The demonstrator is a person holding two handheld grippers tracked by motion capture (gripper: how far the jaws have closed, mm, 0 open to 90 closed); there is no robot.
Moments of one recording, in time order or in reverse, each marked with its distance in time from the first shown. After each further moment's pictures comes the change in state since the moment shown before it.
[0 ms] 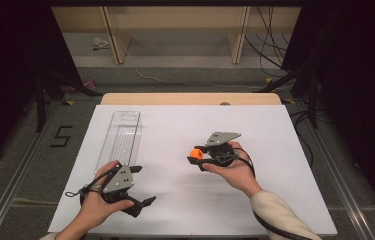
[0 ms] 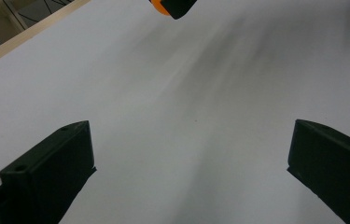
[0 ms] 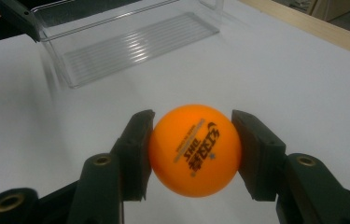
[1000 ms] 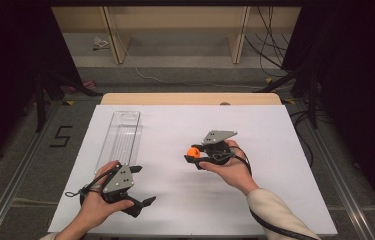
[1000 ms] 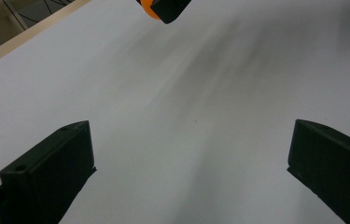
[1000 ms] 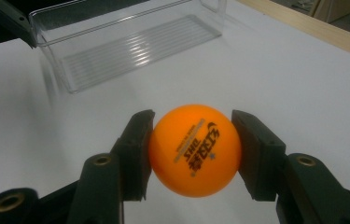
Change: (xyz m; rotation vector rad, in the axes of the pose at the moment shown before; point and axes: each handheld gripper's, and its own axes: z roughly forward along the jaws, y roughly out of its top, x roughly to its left) left arm 0.000 0.000 0.000 -0.001 0.000 0.000; right arm 0.000 0.005 0.009 -0.001 0.007 -0.003
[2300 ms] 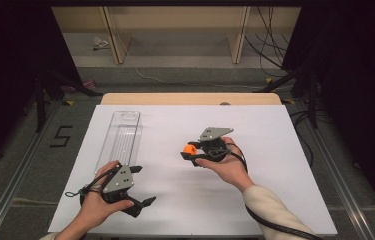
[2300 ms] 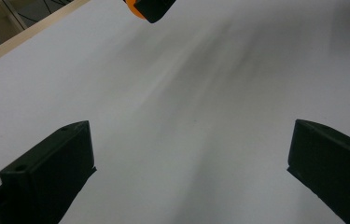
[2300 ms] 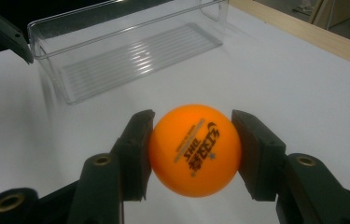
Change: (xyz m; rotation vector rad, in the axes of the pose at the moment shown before) left arm 0.000 0.000 0.000 0.001 -0.001 -0.001; right arm -0.001 0.009 0.009 -0.015 0.005 0.002
